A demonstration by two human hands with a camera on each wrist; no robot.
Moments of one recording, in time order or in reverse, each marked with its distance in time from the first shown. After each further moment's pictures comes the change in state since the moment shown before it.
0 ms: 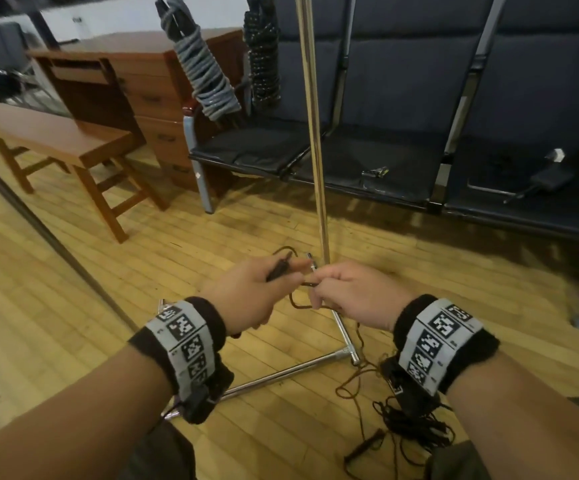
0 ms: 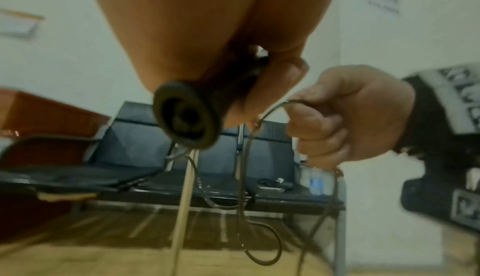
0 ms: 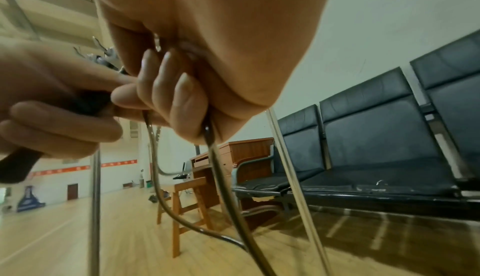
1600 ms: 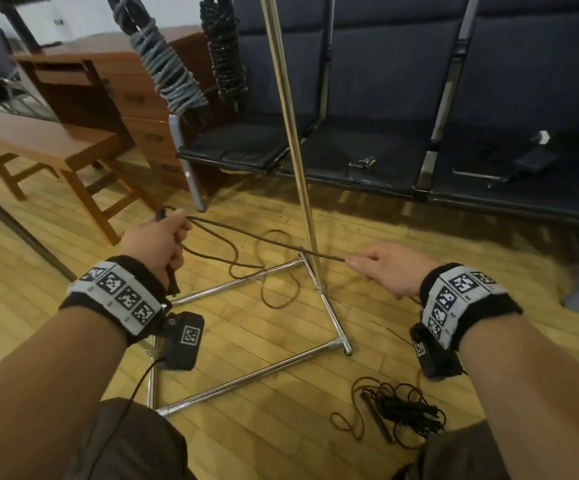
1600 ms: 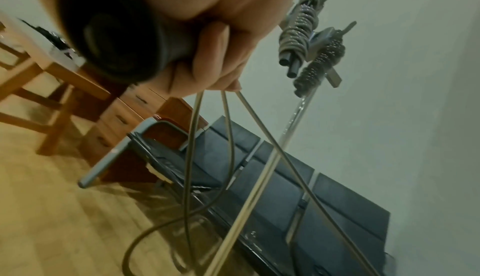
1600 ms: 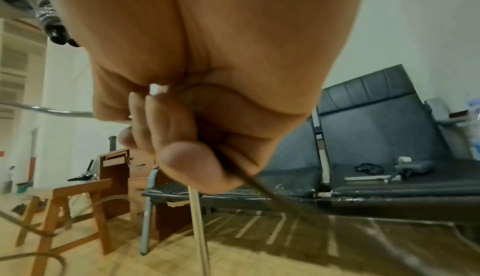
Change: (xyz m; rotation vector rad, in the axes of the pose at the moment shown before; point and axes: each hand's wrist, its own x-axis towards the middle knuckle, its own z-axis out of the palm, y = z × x) left_hand 0.036 -0.046 -0.076 -0.695 0.653 -0.329; right_hand -0.009 0.079 -0.054 -0.321 0.084 0.264
